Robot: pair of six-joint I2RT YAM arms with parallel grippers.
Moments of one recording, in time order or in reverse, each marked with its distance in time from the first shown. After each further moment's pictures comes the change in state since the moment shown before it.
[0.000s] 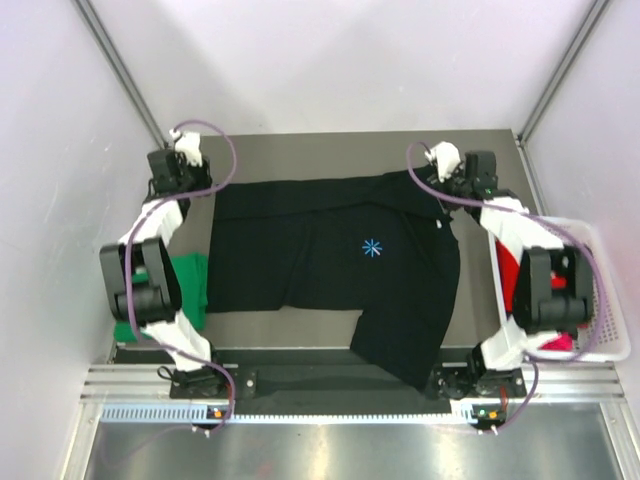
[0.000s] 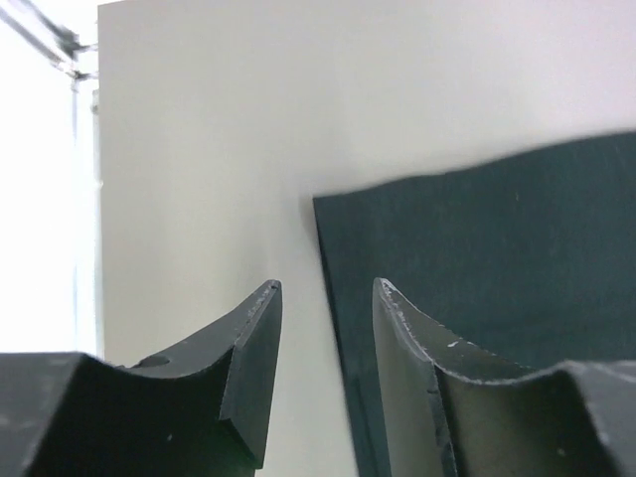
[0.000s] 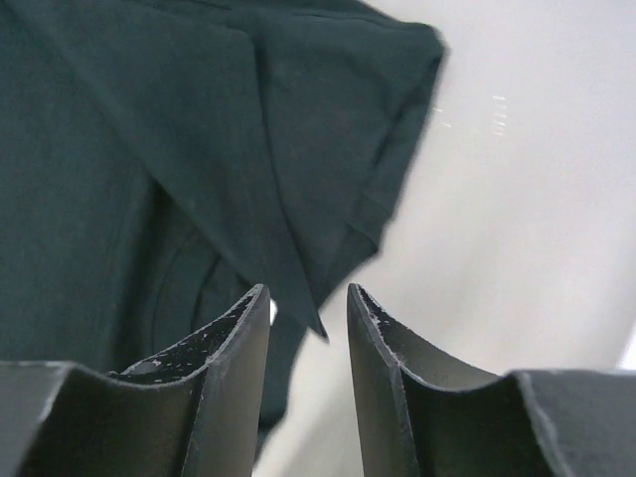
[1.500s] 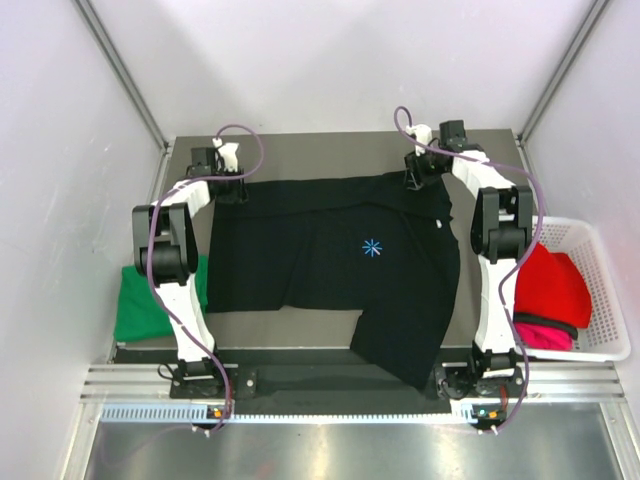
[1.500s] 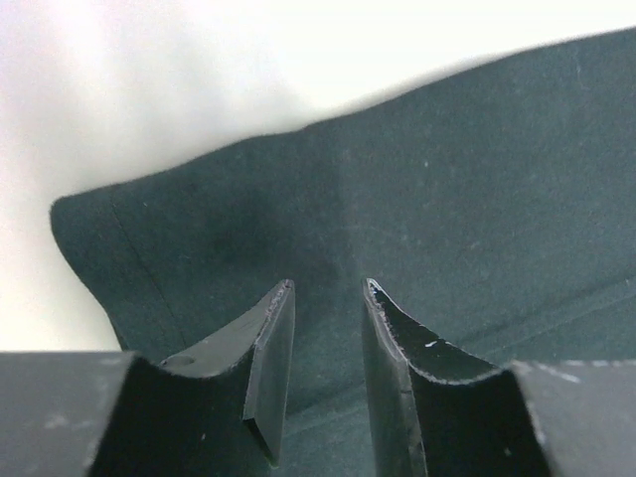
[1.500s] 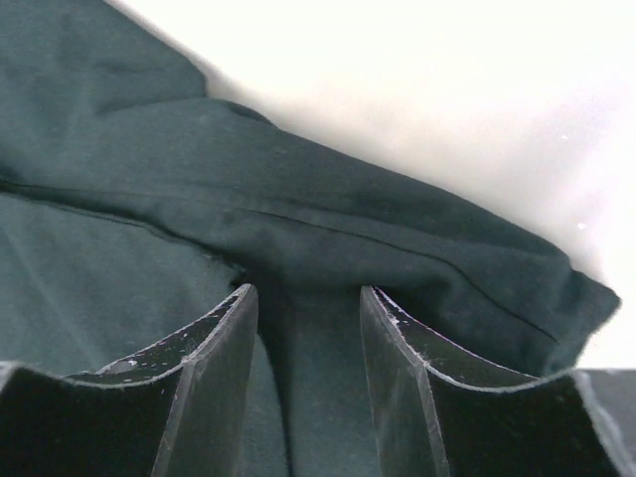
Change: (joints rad) left arm -0.133 0.404 0.332 -0.281 0.064 -0.108; right arm 0.000 0.776 0.849 -0.352 -0.307 0.093
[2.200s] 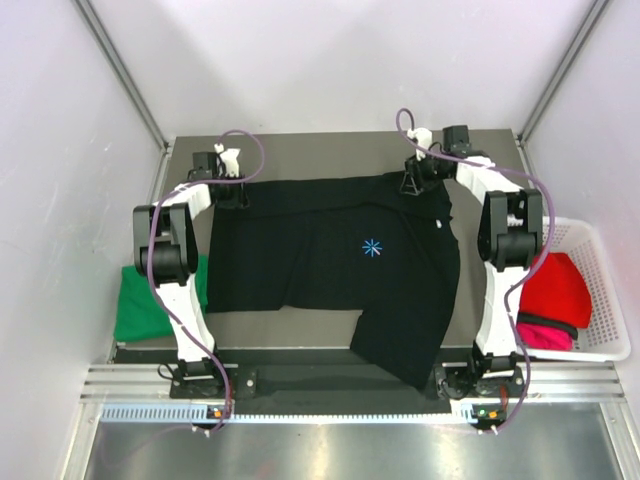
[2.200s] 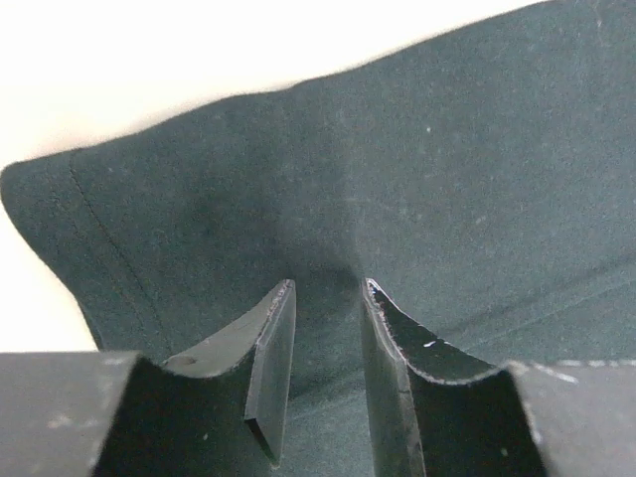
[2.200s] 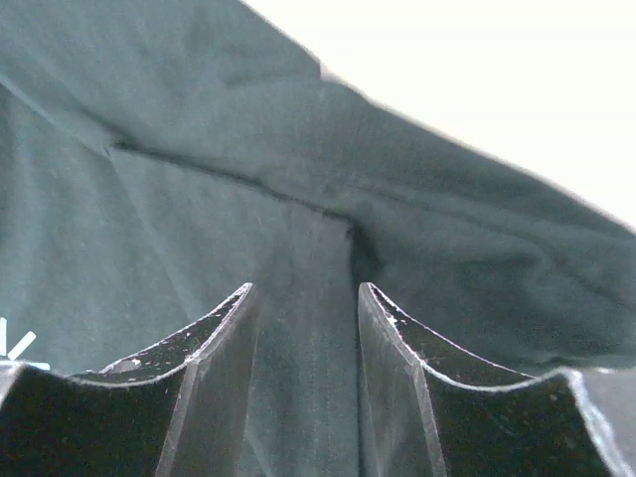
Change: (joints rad) left arm 0.000 -0.002 -0.041 0.000 0.005 -0.001; right arm 0.001 -0.126 -0.190 0.077 -0.122 0.000
